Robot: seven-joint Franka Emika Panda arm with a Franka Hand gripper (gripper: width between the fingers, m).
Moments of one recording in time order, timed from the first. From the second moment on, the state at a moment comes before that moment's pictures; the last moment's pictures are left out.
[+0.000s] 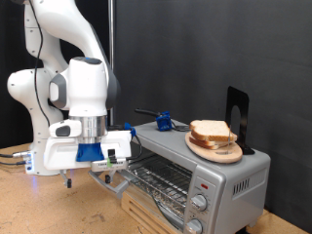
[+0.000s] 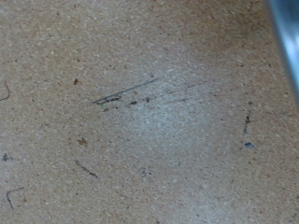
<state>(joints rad) 0.06 0.00 -0.24 -2.50 -0.20 2.69 1.10</state>
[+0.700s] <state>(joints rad) 0.04 0.07 -0.28 -2.52 -0.33 2.82 1.23</state>
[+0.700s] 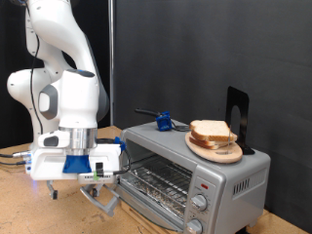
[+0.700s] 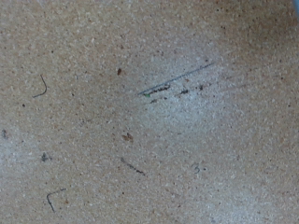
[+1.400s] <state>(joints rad) 0.04 0.21 -0.30 -2.45 -0.40 2.84 1.31</state>
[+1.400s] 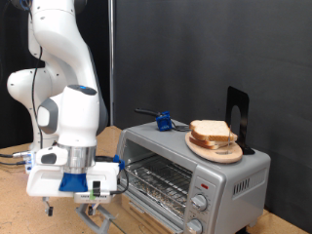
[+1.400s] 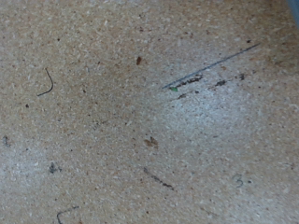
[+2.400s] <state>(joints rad) -0.01 0.31 -0.22 -2.42 -0.32 2.88 1.26</state>
